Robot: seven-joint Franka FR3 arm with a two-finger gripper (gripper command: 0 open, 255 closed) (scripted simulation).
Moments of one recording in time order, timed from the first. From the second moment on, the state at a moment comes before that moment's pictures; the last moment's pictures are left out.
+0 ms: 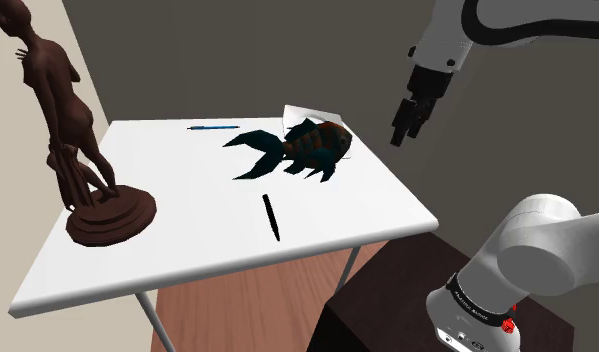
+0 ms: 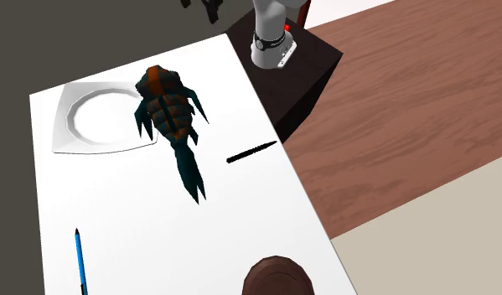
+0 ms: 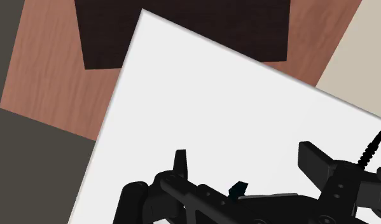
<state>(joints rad) 0.01 -0.77 -0.02 -2.43 0.06 1.63 -0.04</state>
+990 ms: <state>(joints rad) 0.06 -0.55 0.29 -2.43 0.25 1.84 0.43</state>
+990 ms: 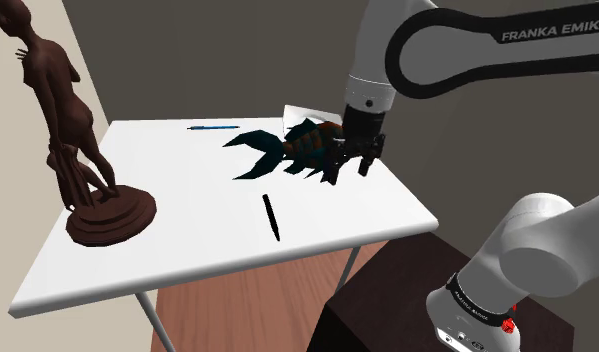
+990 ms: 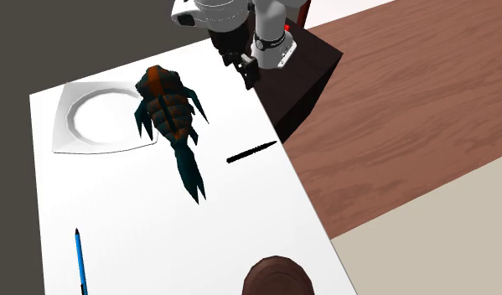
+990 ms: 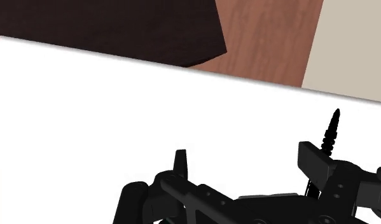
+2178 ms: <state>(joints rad) 0.06 -0.02 0.55 -2.20 0.17 2.12 0.95</state>
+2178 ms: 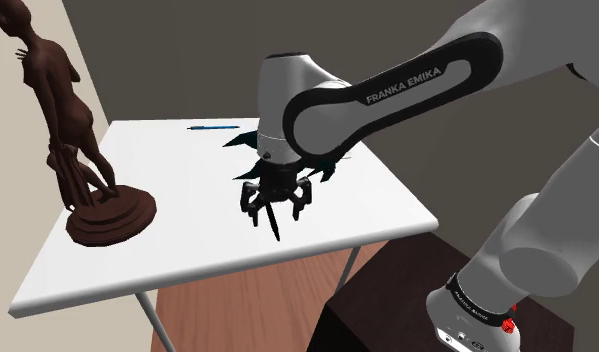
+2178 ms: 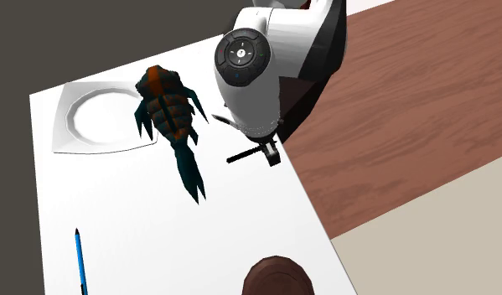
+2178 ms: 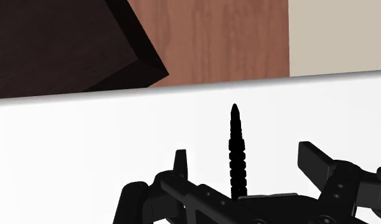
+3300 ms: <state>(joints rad) 0.06 0.00 0.55 -2.20 0.16 2.14 0.96</state>
